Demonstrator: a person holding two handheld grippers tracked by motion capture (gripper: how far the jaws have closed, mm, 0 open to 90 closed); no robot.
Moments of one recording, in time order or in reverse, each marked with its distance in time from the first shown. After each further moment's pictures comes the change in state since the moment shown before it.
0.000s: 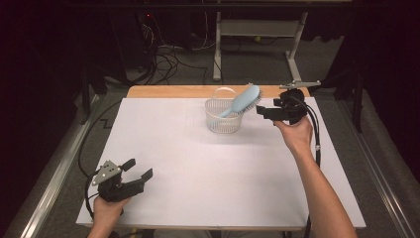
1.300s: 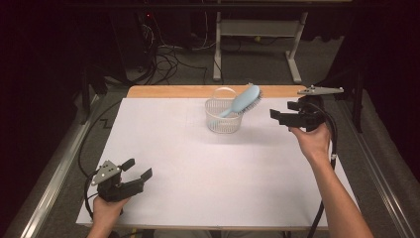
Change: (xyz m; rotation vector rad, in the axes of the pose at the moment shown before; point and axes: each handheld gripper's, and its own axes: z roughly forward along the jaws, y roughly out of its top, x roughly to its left) left arm 0.001 0.000 -0.001 -0.004 0.003 -0.002; right arm -0.013 -0.017 -0.041 -0.044 -0.006 -0.014
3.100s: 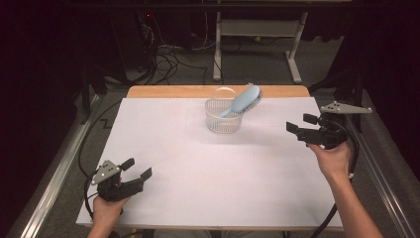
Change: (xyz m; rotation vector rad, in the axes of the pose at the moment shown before) left arm 0.001 0.000 0.001 0.001 0.008 -0.001; right arm -0.011 -0.040 -0.045 -0.060 0.014 0.014
